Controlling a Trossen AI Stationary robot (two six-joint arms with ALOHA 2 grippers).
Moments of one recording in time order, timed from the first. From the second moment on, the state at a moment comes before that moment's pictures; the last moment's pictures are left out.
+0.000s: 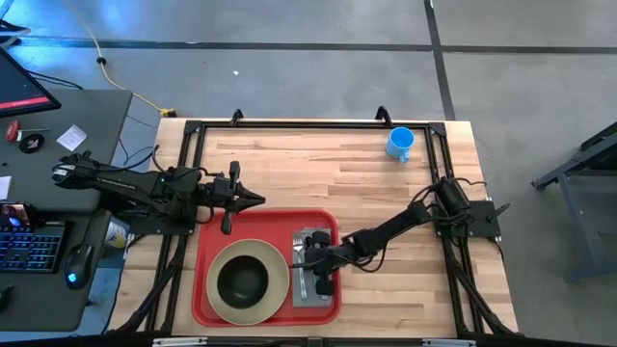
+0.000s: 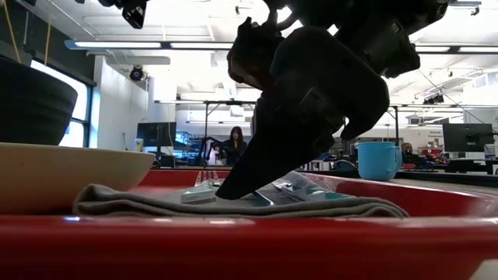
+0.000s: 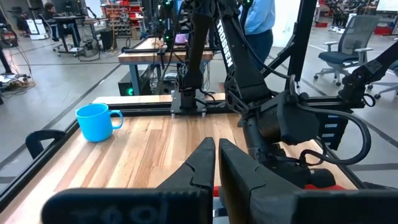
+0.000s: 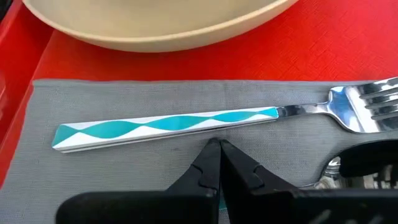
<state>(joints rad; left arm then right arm) -0.17 0.73 0.56 0.10 -0.14 0.02 0.37 2.08 1.15 0.15 0.09 0.31</state>
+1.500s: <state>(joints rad) -0.17 0.68 0.56 0.10 -0.12 0.02 -0.08 1.47 1.19 -1.09 0.55 0.71</state>
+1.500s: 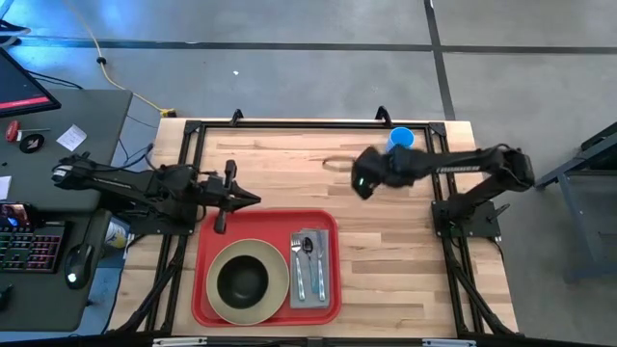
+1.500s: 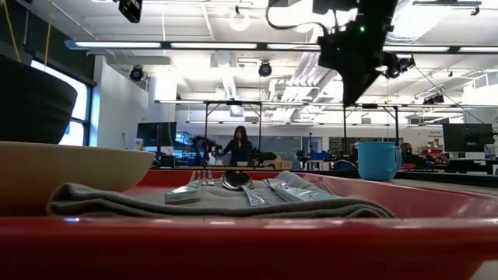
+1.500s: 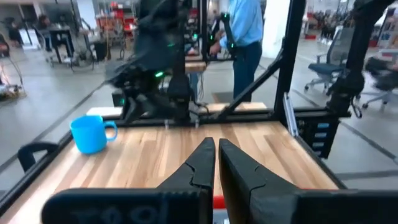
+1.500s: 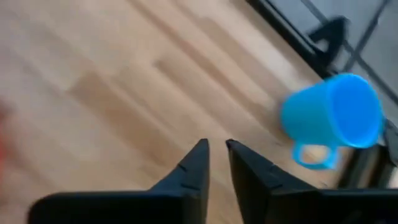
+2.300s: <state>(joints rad) -0.17 0.36 0.56 -0.14 -0.11 0.09 -0.74 1.42 1.12 -1.21 0.18 0.49</state>
